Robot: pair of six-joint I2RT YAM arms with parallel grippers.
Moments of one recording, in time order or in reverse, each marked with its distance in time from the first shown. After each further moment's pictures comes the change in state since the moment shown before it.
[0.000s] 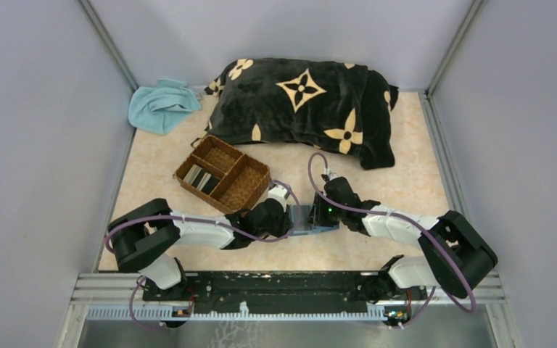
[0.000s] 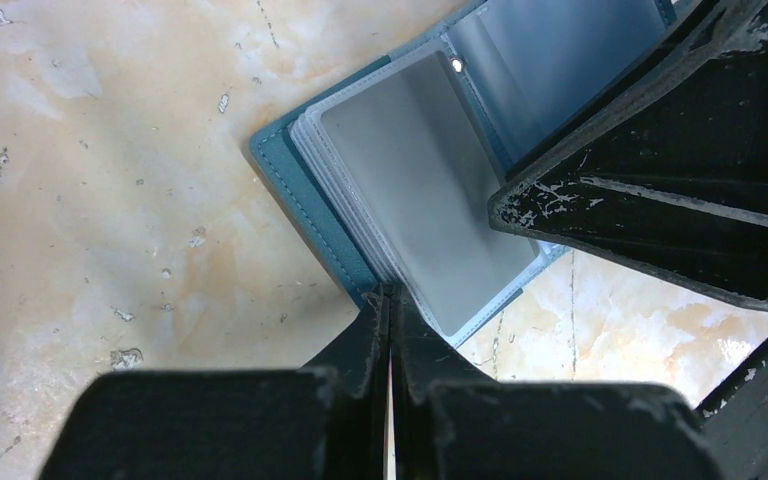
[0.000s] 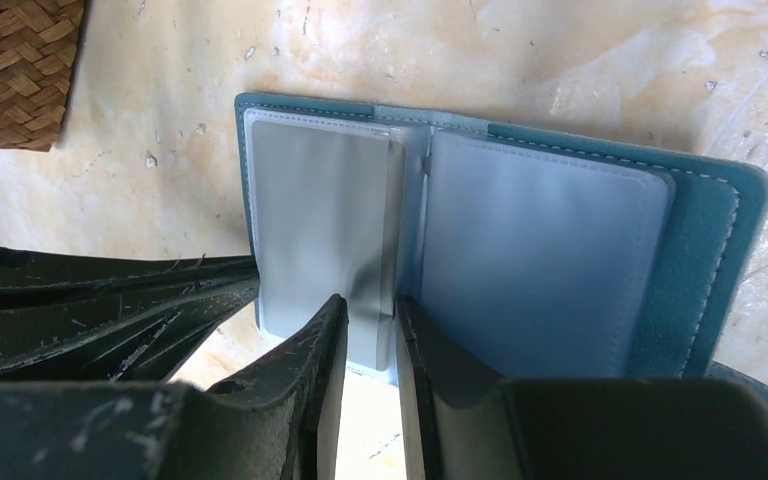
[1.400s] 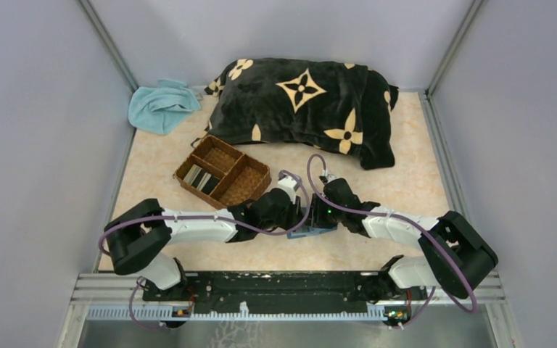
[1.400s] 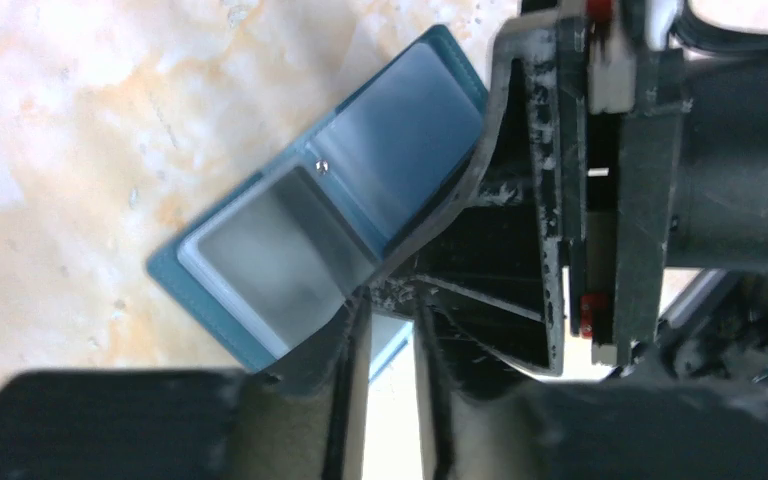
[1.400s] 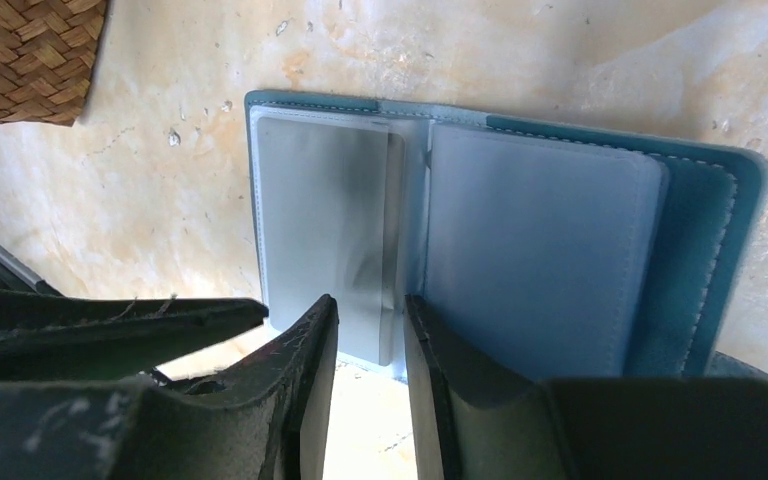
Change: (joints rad) left arm -0.003 -0.024 0.153 -0.113 0.060 0.039; right arm 0.008 -0.004 -0.014 0.022 -0.034 -0.006
